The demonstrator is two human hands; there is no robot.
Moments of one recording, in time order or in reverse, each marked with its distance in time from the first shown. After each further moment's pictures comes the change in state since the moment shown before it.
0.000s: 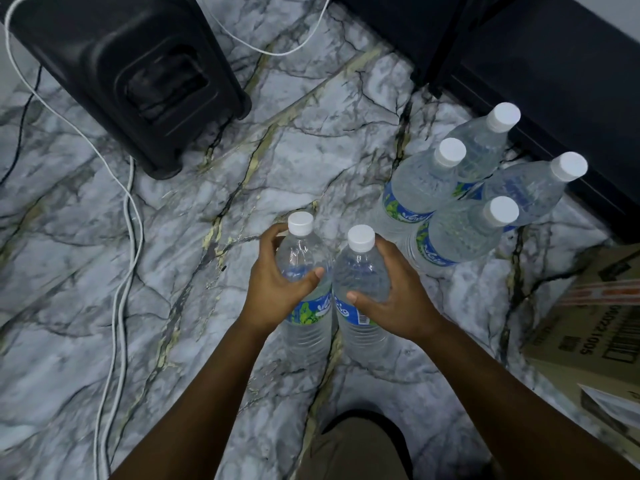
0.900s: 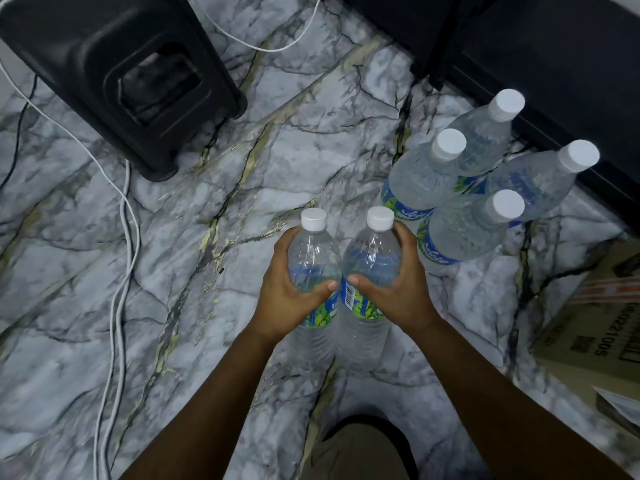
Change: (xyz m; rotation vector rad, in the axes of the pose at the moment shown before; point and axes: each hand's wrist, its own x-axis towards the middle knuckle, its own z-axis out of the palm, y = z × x) left_hand -0.001 -0.012 0.019 0.024 -0.077 0.023; right_hand 0.007 0.010 0.005 0.185 0.237 0.074
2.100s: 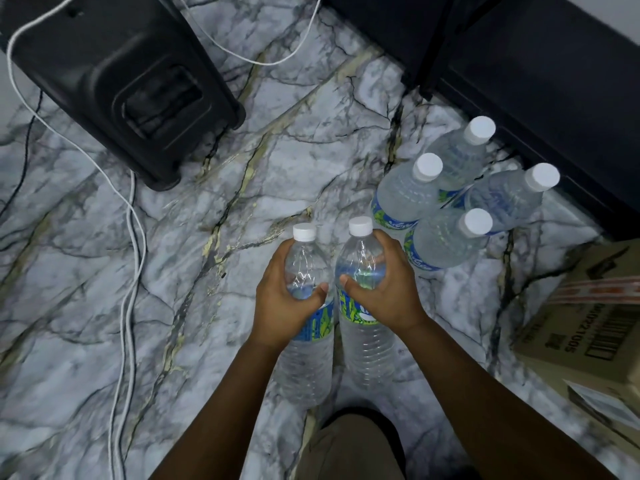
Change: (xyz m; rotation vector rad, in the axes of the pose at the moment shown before) left_hand -0.010 0.036 0.003 0.074 0.131 -0.098; right_hand 0.004 -0.023 -0.004 -0.238 0.020 0.026
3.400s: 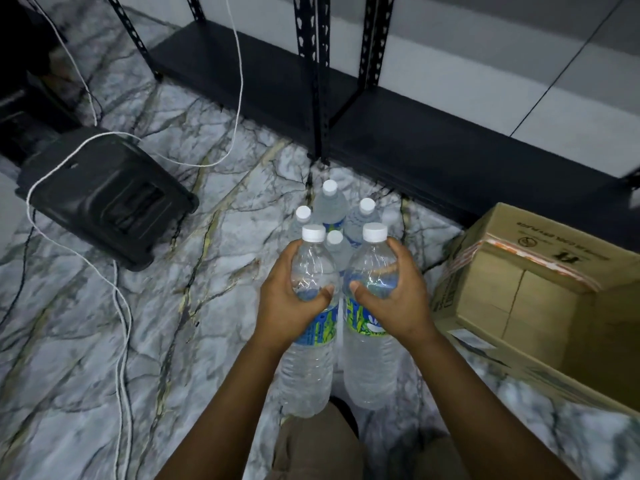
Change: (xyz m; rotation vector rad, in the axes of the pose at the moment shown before) left_hand -0.083 0.208 0.043 0.044 -0.209 0.271; right_hand -0.106 -0.114 -0.188 0.091 0.321 0.068
